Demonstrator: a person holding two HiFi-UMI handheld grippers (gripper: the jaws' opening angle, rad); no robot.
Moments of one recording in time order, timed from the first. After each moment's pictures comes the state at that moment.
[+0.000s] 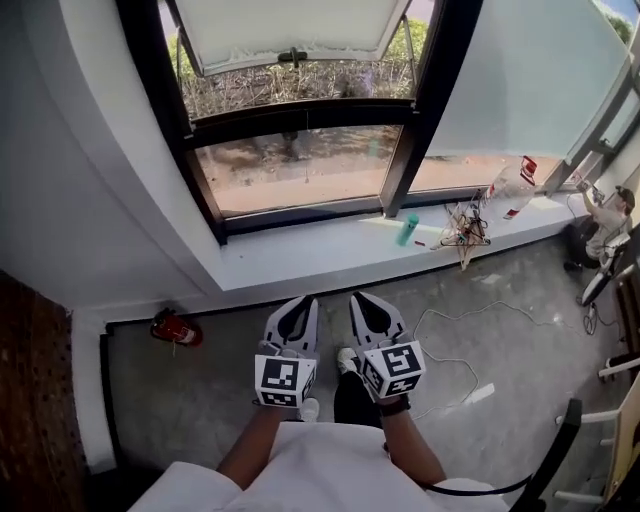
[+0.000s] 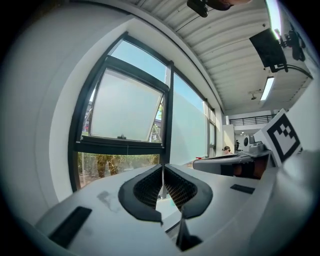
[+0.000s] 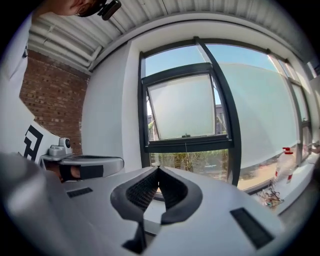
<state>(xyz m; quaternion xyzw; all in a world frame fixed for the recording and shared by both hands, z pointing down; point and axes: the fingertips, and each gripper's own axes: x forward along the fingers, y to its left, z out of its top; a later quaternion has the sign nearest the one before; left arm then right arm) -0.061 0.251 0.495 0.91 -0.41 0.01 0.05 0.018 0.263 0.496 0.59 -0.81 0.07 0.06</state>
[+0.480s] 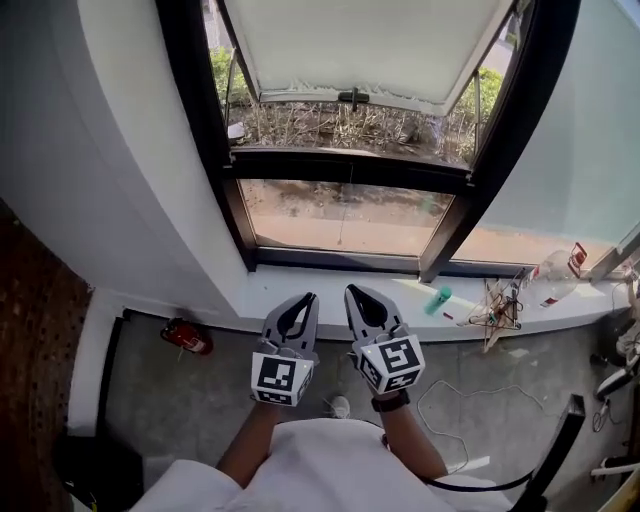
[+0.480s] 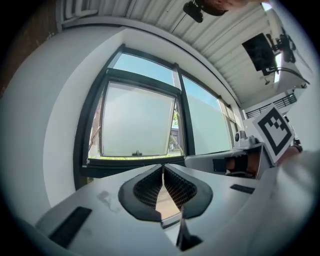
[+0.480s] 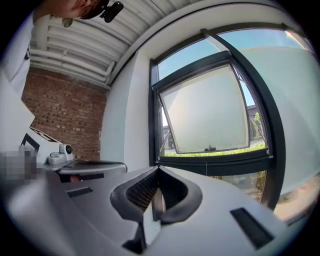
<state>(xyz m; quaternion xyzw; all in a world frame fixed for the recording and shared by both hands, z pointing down) -0.032 0.101 0.445 0.85 -0.52 -0.01 -0.03 0.032 0.083 0.441 0.45 -0.89 0.01 0.02</state>
